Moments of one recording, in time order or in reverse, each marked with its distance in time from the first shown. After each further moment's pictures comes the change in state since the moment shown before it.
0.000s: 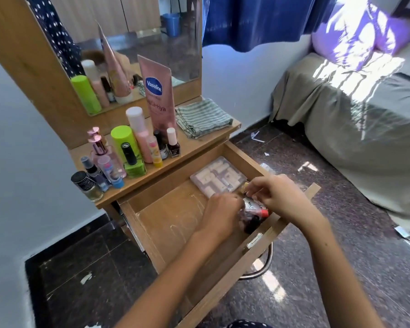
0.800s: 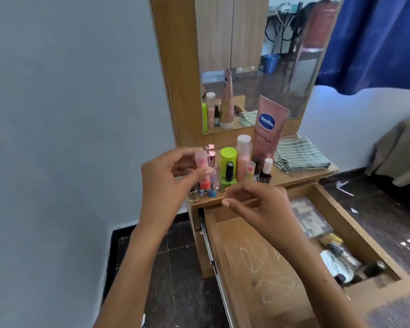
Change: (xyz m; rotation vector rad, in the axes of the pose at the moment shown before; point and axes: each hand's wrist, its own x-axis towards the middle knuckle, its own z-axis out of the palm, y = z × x) left_hand -0.120 -0.054 -0.203 -0.461 0.922 -0.358; right_hand 0.020 -0.169 0.044 0.495 0.132 -0.636
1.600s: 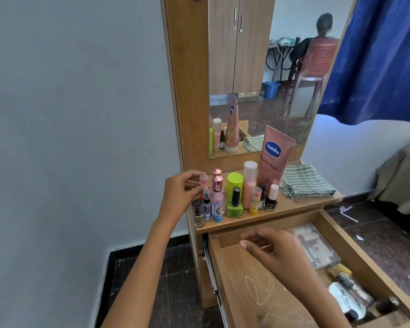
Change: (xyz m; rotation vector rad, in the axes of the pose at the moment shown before) left_hand 0.057 -0.107 0.018 0.123 -0.130 -0.102; right_hand -0.018 0.028 -0.001 -0.144 -0.120 0.173
